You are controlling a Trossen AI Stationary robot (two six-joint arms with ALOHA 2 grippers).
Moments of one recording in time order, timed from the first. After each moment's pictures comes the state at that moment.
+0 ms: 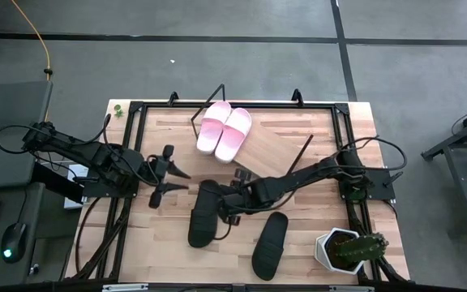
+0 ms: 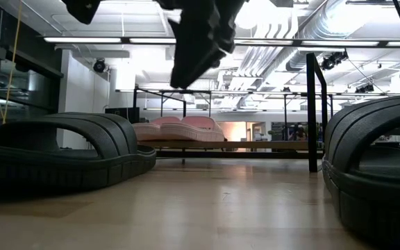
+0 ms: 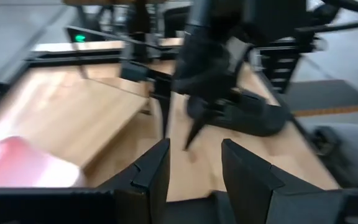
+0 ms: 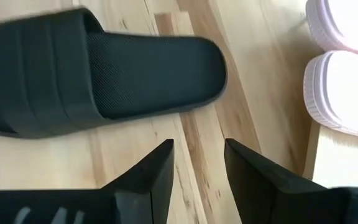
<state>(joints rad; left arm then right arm) -0.21 0.77 0.68 -0.29 -0.18 -0.07 0.30 2.10 1.82 -0.86 0.44 0.39</state>
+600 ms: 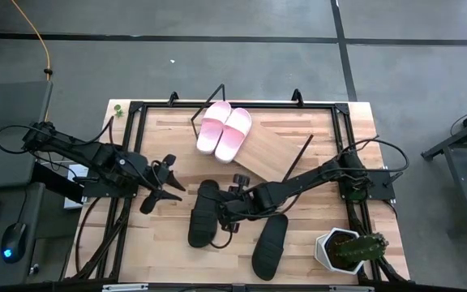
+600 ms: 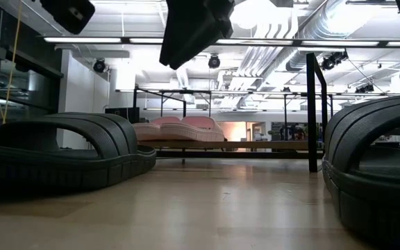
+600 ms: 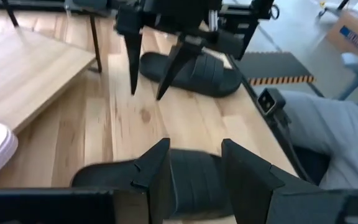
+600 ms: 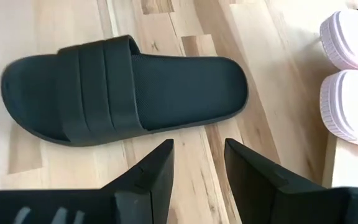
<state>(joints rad) -0.21 0.77 0.68 -0.42 0.02 -0.16 0.35 2.10 1.86 -0.84 0.43 0.41</state>
